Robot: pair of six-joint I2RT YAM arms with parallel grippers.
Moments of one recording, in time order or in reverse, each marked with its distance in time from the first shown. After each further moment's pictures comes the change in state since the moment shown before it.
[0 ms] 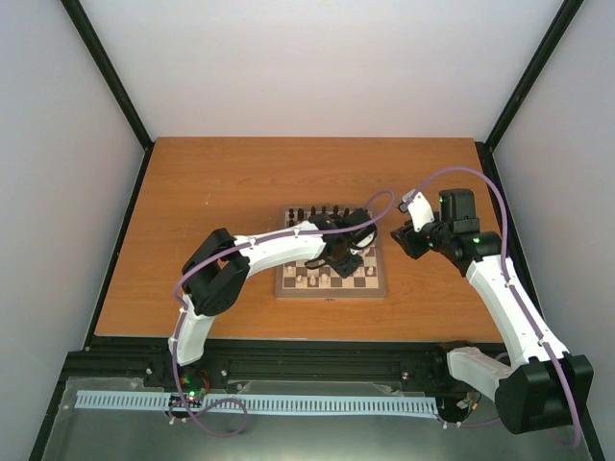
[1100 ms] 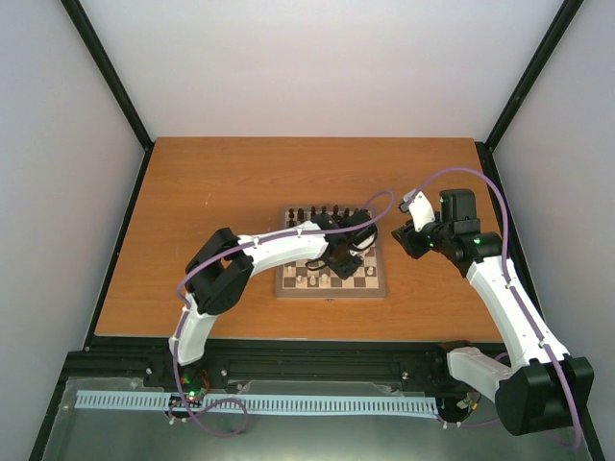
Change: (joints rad) left arm -0.001 0.014 0.014 -0.035 0.012 -0.042; right arm 0.000 -0.007 0.000 0.000 0.016 0.003
